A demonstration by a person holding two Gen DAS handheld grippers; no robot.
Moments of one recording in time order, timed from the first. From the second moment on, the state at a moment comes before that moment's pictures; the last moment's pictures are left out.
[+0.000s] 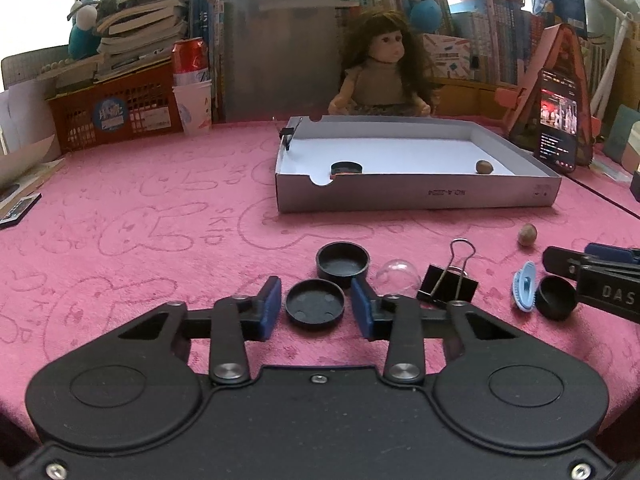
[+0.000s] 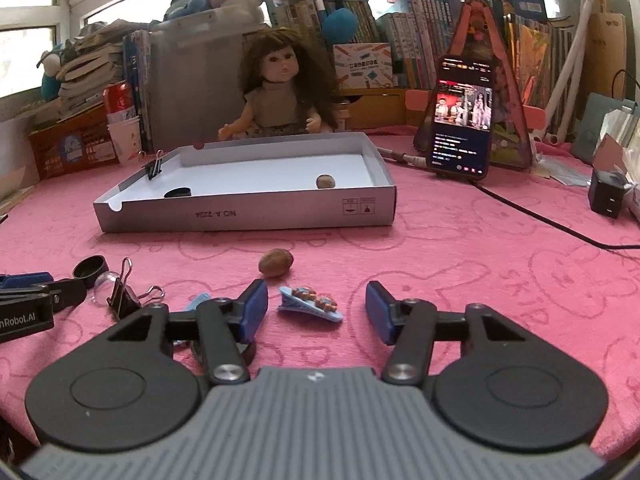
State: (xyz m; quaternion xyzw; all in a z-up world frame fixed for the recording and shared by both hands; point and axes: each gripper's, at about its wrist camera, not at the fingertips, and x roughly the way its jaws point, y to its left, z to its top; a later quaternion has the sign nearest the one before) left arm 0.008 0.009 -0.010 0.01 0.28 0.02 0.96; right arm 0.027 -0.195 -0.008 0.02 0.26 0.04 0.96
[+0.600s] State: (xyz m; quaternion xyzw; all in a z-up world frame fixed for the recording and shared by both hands) left arm 0.002 0.013 0.006 -0.01 0.28 0.02 0.96; right arm 0.031 -0.202 0.003 0.03 0.26 0.05 0.96
